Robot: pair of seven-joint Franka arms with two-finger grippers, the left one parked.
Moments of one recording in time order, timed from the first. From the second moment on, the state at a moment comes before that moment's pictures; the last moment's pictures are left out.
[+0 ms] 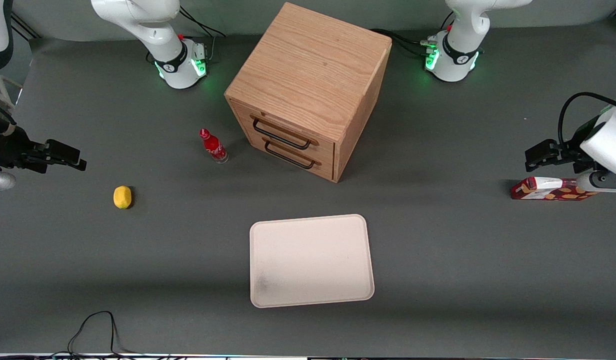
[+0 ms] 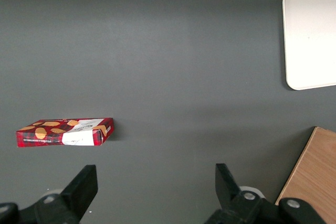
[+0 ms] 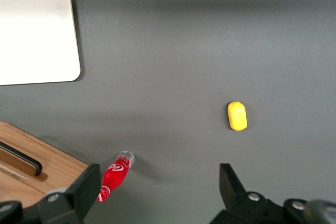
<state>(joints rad) -0.03 0.12 0.01 -1.46 0.07 1.55 -0.01</state>
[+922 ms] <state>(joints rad) 0.13 0.12 0.04 -1.45 0.02 1.53 0.26</state>
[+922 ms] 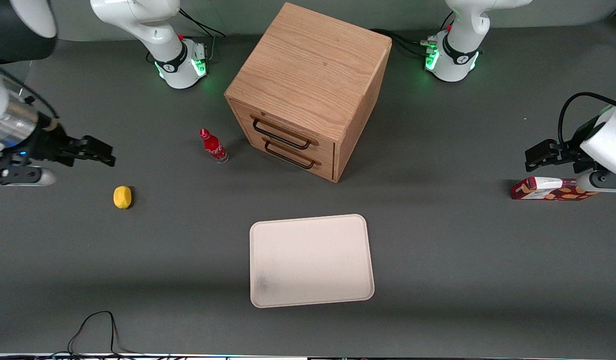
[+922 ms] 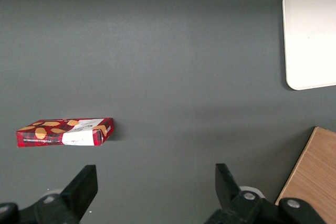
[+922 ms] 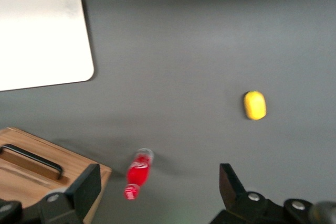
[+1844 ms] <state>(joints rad) 0.31 -0.10 0.05 -1.91 0.08 1.71 0.46</state>
